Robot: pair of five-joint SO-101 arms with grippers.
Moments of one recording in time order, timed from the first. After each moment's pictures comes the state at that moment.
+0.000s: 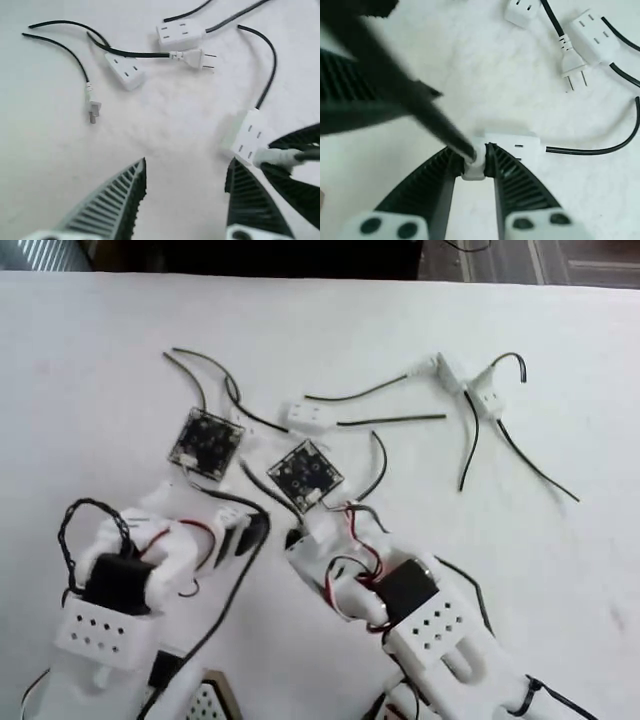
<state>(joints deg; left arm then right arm) 10.5 -61.1 51.5 70.3 -6.7 -41.1 -54.0 57.8 54.2 6.9</state>
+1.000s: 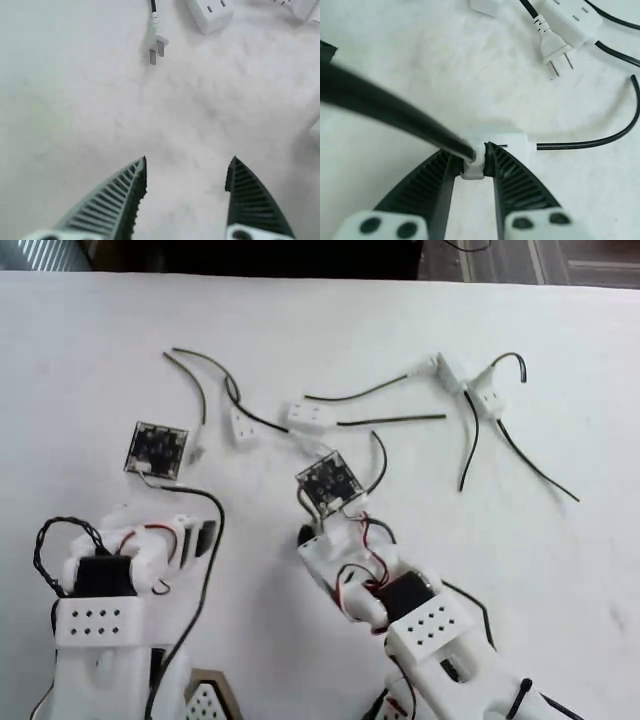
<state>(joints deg) -7.5 -61.1 65.2 63.8 -11.7 -36.5 -54.0 74.5 33.8 4.4</state>
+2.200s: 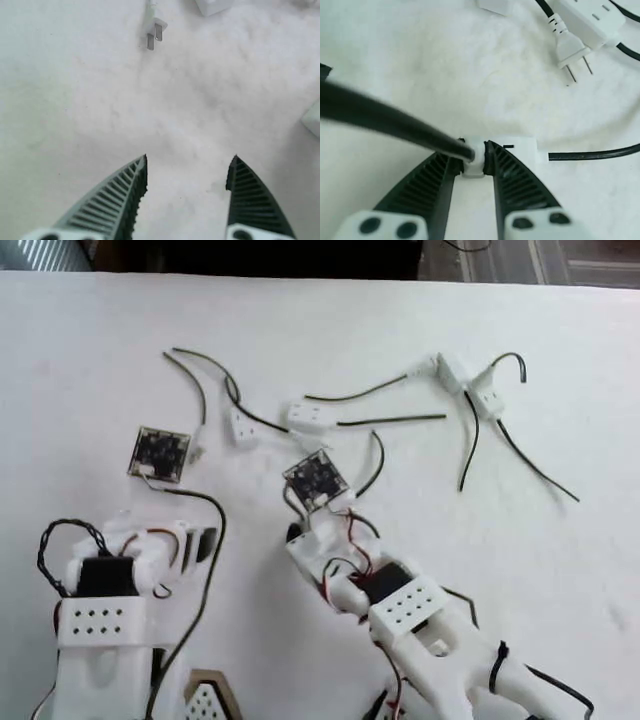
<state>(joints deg) -7.5 -61.1 67.3 63.8 -11.7 -38.0 -38.2 74.2 22.1 3.3</state>
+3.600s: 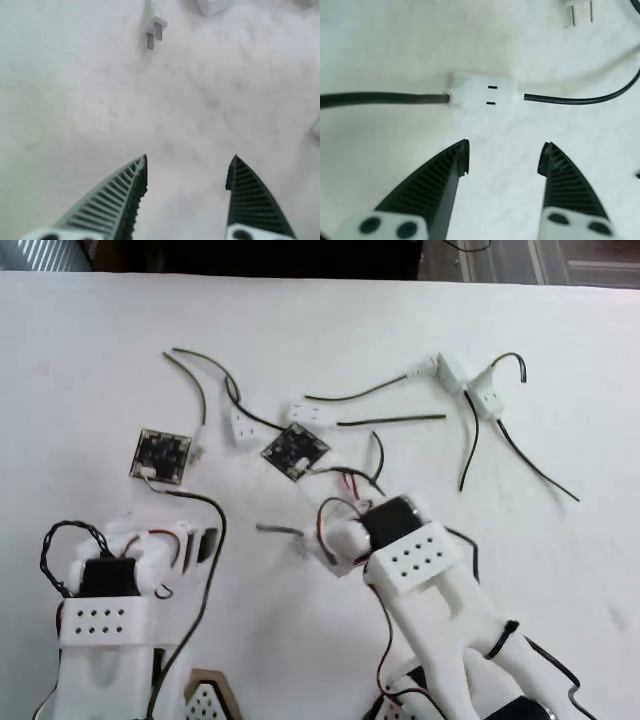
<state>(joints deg) -7.5 -61.1 69.1 61.7 -11.7 -32.4 -33.1 41.9 71.2 21.1</state>
